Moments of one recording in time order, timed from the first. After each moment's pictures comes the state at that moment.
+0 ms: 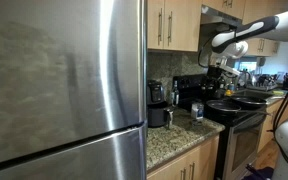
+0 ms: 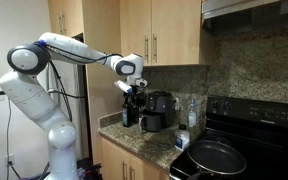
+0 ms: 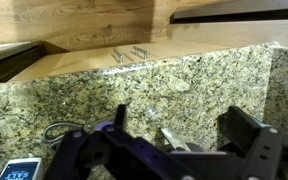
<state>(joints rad) 0.07 -0.48 -0.15 -2.31 0.20 1.80 -0.21</state>
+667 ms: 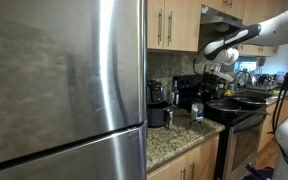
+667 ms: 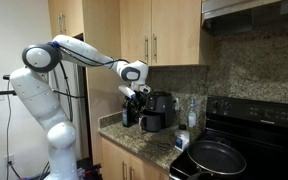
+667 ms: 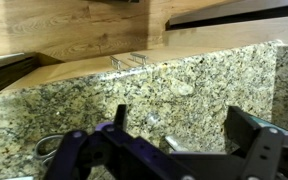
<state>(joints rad) 0.07 -0.34 -0.15 -2.29 0.24 1.84 -0.23</state>
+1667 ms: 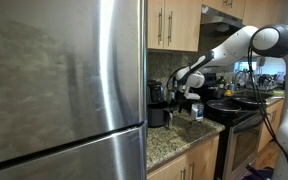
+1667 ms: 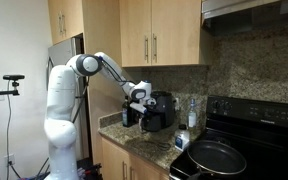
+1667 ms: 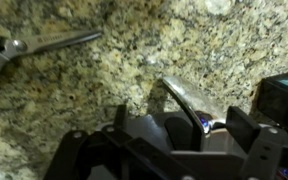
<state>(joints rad) 0.09 0.15 0.05 -2.12 0.30 2.38 -0.32</state>
